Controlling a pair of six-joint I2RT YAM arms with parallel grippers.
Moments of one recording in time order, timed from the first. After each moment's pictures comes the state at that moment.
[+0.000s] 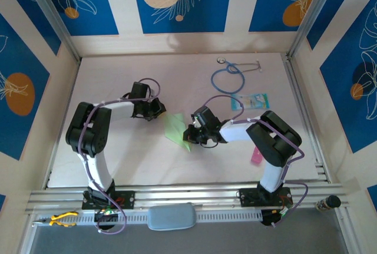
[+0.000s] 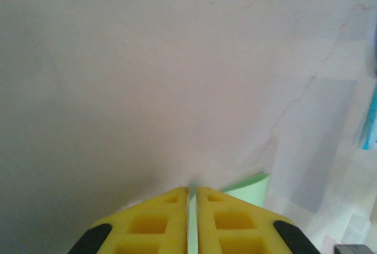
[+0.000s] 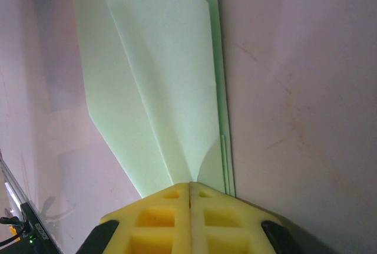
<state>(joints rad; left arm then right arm) -0.30 1.86 1.03 -0.12 0.47 -0.78 0.73 1.78 0.78 0.08 -0.39 0.89</state>
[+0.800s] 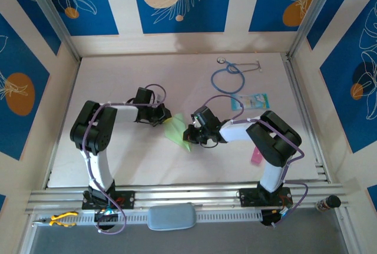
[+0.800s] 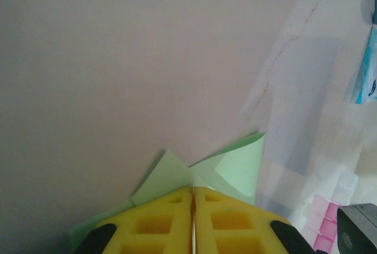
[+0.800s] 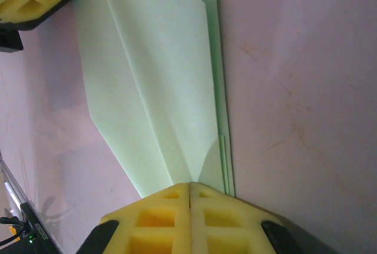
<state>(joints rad) -0.33 1.92 0.99 -0.03 0.58 -0.78 0.73 1.78 0.78 0.08 -0.39 0.89</state>
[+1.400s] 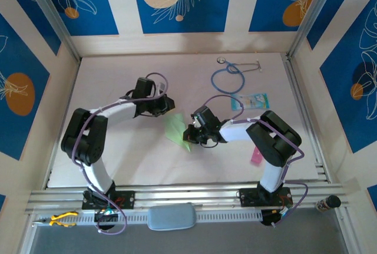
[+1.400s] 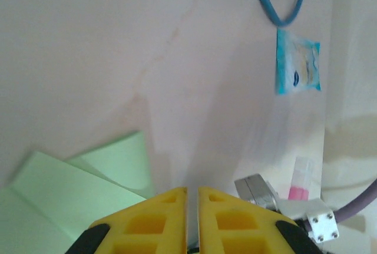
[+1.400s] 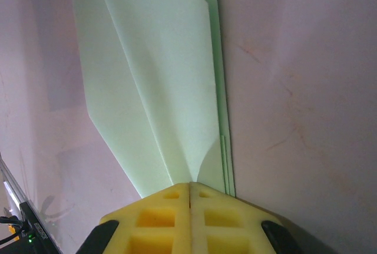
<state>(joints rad) -0.40 1.77 1.05 -0.11 0.59 -0.73 0.73 1.78 0.78 0.08 -0.39 0.88</state>
